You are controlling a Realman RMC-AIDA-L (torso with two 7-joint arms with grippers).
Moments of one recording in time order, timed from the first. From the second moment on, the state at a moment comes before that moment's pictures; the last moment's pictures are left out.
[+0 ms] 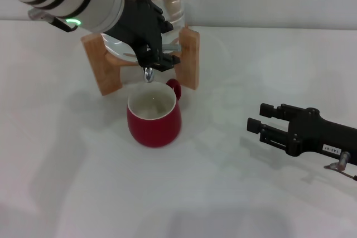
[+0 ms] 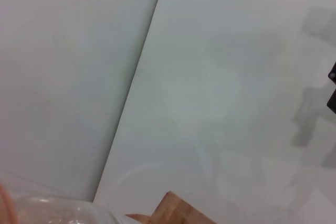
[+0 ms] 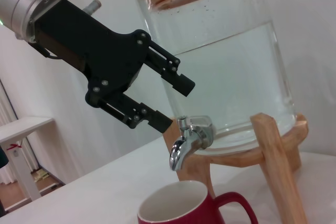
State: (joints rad) left arm -0.73 -2.08 1.40 1.62 -0.57 -1.55 1.01; right arm 0.20 1.91 1.37 0.88 -0.90 1.03 -1.82
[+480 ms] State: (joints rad) left arm -0.74 -2.08 1.39 1.59 -0.57 -1.53 1.00; right arm 0.20 1.91 1.37 0.88 -0.90 1.03 -1.82
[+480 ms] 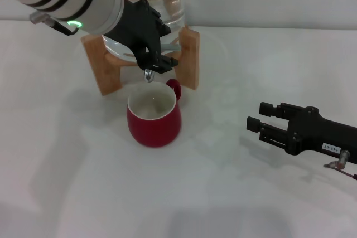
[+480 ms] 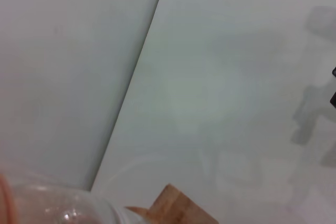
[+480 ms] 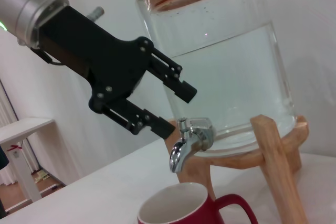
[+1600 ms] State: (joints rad) left arm -0.84 -2.08 1.39 1.42 -0.56 -1.50 0.96; right arm 0.21 1.90 1.37 0.87 -0.90 1.05 -1.82
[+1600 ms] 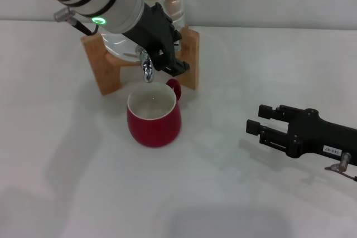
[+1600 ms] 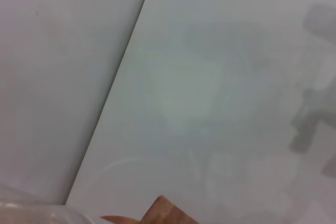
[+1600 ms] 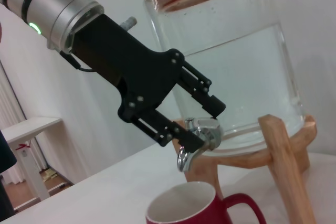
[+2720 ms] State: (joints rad) left arm -0.85 -2.08 1.42 1.41 -0.55 -1.52 0.95; right arm 0.22 1.90 1.37 0.86 -0.90 1.07 -1.82
